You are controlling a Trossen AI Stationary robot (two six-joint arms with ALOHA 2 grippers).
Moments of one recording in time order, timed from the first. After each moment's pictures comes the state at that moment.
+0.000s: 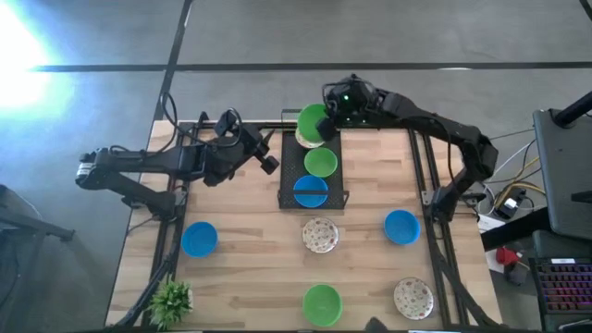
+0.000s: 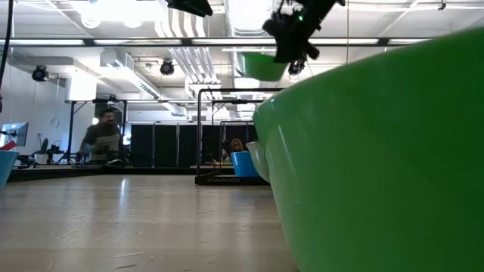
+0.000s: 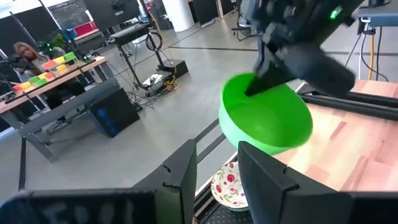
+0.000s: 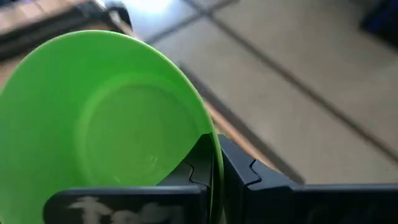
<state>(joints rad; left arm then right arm) 0.00 1.24 1.24 -0.27 -0.88 0.03 -0.46 1.63 1.62 -0.71 0.22 0.16</state>
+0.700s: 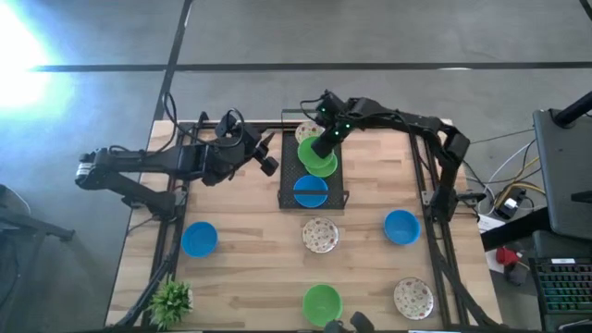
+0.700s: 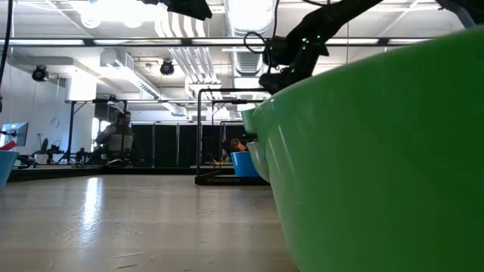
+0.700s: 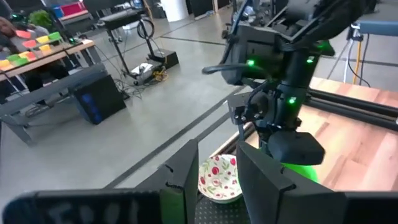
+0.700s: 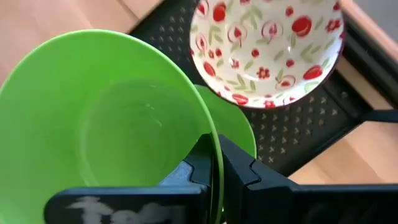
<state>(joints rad) 0.01 1.23 1.24 -0.33 -0.84 -0.09 -0.55 1.88 1.57 -0.84 -0.13 0.23</state>
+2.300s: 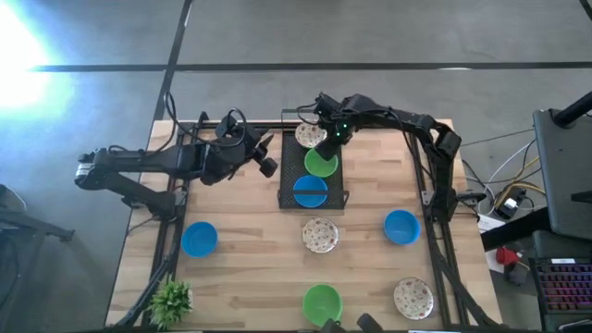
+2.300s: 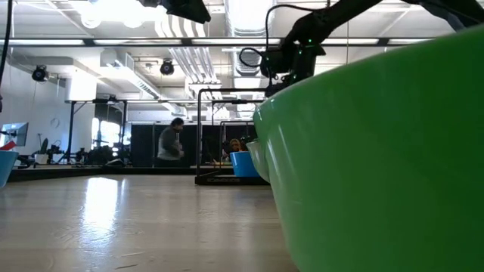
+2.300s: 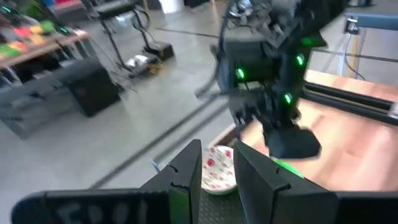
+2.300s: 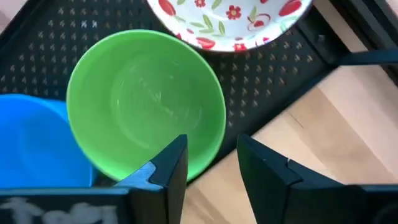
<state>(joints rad) 0.01 1.23 1.24 -0.37 -0.80 -0.14 -0.56 1.96 1.67 -1.08 -0.05 0.23</state>
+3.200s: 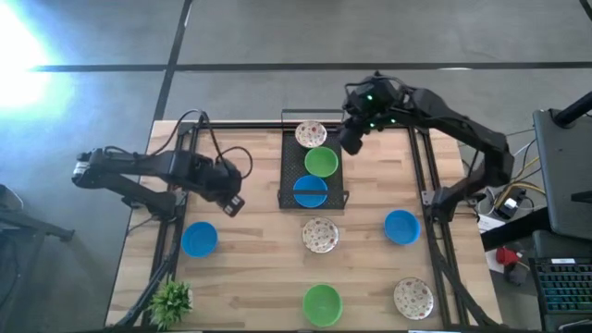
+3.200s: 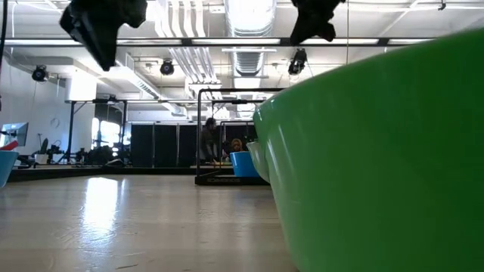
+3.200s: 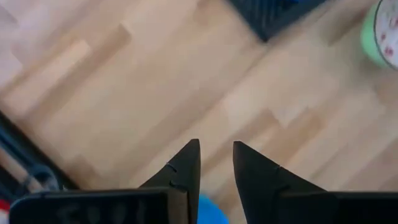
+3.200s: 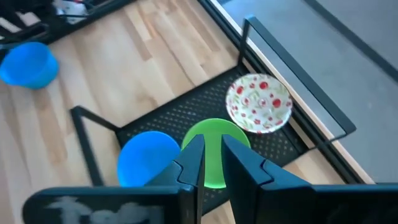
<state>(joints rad) -0.07 1.20 1.23 -1.32 -0.16 -0.92 -0.44 1.49 1.69 -1.01 -0.05 0.15</state>
